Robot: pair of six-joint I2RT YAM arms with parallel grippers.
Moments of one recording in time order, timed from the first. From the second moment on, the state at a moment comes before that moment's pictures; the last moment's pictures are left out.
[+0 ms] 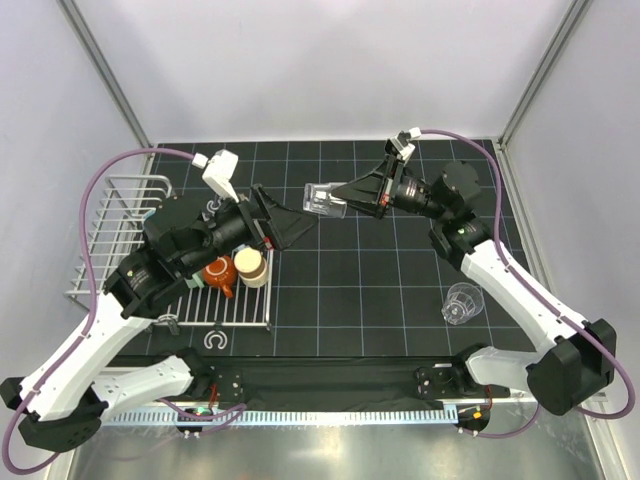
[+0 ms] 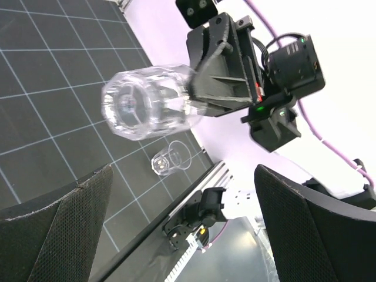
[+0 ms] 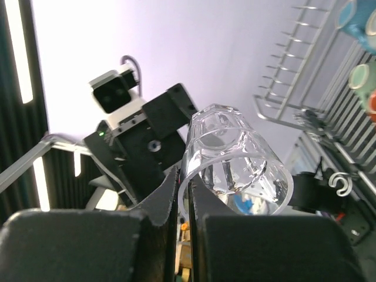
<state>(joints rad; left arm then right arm) -0.79 0.93 1.29 -0.44 0.09 -0.75 0.46 1.21 1.07 0.33 -0.79 1.48</state>
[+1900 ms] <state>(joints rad) -0.79 0.99 1.44 -0.69 -0.02 -0.75 0.53 1.26 1.03 0.26 -0.83 1.38</state>
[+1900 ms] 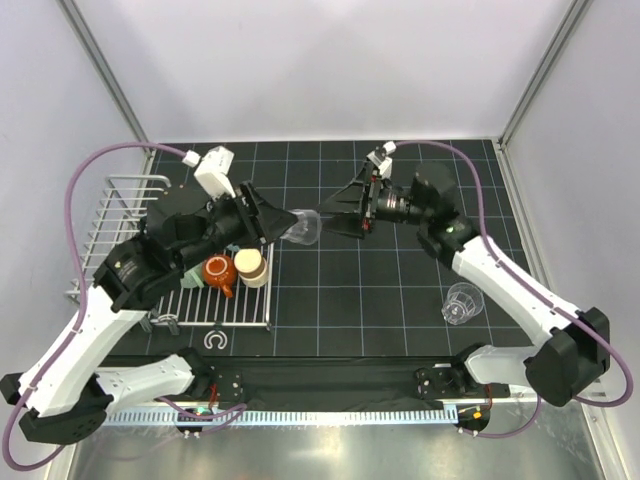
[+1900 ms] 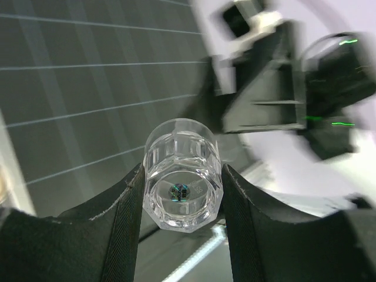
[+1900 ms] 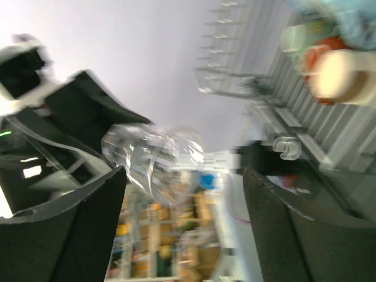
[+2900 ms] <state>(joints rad) -0.51 0.92 1.05 -1.34 -0.55 -0.88 0.50 1.26 1.17 -0.76 -0.50 0.73</state>
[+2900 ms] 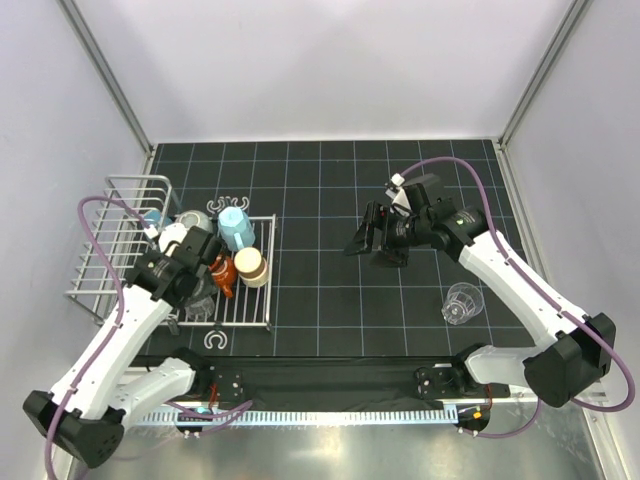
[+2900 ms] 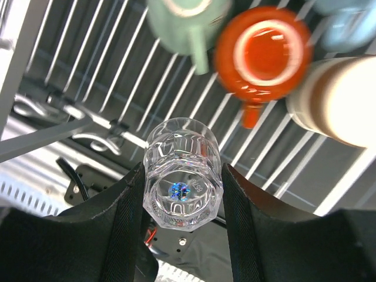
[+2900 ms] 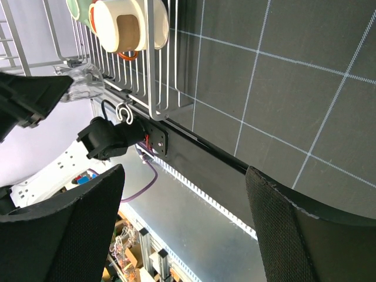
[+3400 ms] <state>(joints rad) -0.32 1.02 0.94 -1.16 -0.47 -0.85 0.50 1.20 1.15 -0.77 -0.49 0.73</state>
